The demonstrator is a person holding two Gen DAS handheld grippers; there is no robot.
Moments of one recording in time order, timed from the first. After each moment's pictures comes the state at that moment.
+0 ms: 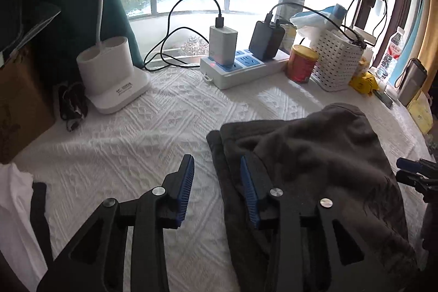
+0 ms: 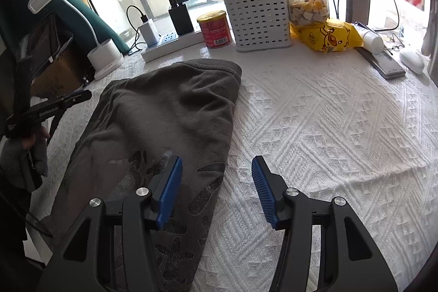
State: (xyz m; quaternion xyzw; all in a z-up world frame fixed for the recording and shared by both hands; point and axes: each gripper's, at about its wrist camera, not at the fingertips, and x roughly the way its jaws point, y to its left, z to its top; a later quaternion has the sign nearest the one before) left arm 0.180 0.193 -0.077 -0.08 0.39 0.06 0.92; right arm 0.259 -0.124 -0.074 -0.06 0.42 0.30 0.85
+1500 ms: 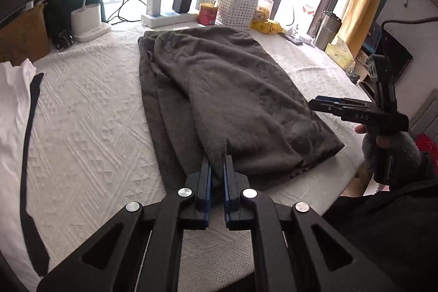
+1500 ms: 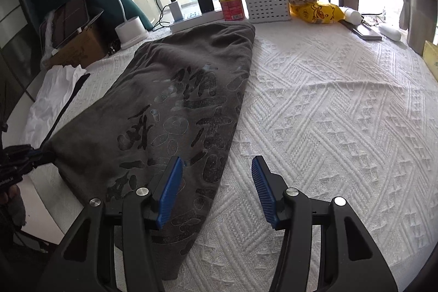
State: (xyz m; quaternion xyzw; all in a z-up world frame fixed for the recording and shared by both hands) left arm -0.016 0.089 -0.068 -0.09 0.41 -0.07 0.91; right arm 0.147 -0.163 -0.082 -0.08 0.43 0.31 0.84
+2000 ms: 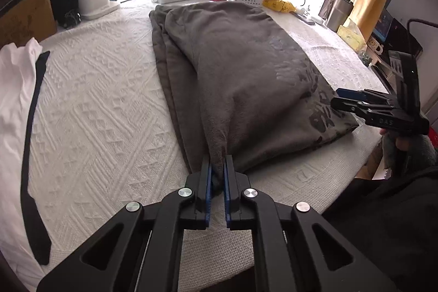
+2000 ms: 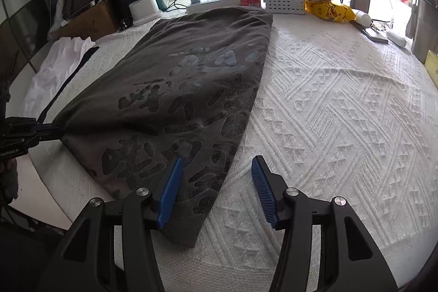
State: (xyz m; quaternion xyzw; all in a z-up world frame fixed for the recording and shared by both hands) left arm -0.023 0.098 -0.099 -0.09 0.45 -0.05 0.88; right arm 0.108 -0.158 -0.091 -0.13 0.43 0.32 0.83
